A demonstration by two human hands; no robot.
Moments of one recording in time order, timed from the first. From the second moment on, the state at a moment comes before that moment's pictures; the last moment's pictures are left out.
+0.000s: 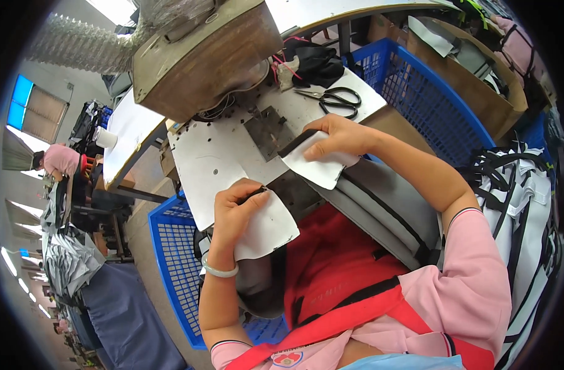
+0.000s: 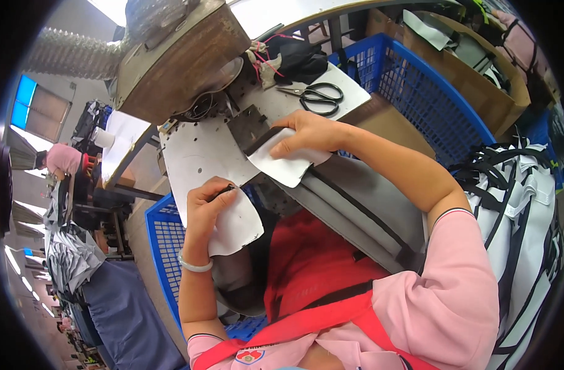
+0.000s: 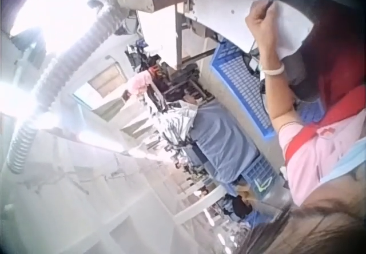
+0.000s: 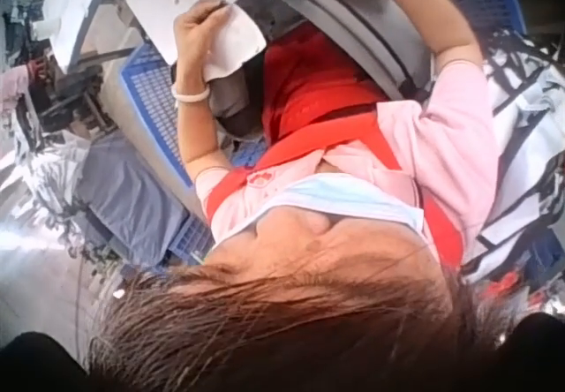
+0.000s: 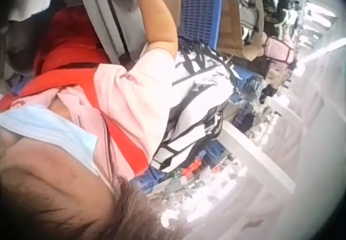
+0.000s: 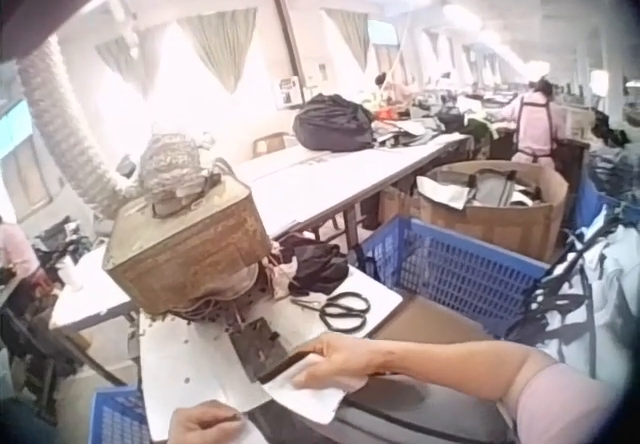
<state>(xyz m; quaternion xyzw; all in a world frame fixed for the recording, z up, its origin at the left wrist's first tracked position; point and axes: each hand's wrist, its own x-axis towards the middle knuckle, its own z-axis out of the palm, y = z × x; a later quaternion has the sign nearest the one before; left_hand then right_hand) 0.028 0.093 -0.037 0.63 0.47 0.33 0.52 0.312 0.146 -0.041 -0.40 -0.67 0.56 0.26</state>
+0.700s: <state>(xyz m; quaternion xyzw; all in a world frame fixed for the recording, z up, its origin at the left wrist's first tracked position) 0.026 0.142 -0.048 0.52 0.51 0.37 0.58 0.296 0.219 -0.083 -0.36 -0.50 0.69 0.37</state>
